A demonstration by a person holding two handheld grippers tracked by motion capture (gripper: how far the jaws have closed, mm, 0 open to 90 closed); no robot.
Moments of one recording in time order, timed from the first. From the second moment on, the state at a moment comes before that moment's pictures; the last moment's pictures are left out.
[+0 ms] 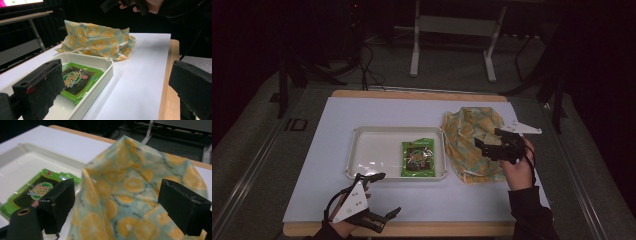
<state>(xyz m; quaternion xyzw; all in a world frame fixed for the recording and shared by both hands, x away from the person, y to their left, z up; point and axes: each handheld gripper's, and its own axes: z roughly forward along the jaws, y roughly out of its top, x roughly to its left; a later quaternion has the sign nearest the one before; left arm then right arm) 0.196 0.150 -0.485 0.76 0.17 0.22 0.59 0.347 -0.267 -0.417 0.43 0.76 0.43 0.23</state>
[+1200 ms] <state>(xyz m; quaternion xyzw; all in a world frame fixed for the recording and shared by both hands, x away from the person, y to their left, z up) 0.195 0.150 -0.486 0.76 0.17 0.22 0.58 0.289 -0.328 -0.456 0.46 0.71 0.43 0.31</state>
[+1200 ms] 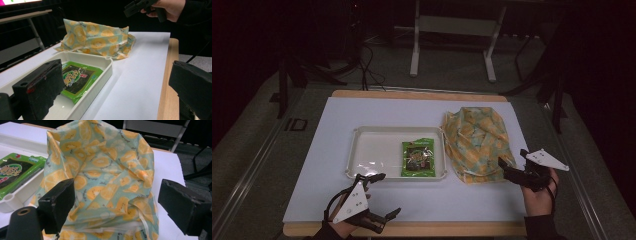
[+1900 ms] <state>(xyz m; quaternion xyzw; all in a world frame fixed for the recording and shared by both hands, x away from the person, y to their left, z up) 0.195 0.150 -0.486 0.76 0.17 0.22 0.58 0.272 -0.337 -0.470 0.46 0.69 0.42 0.36</state>
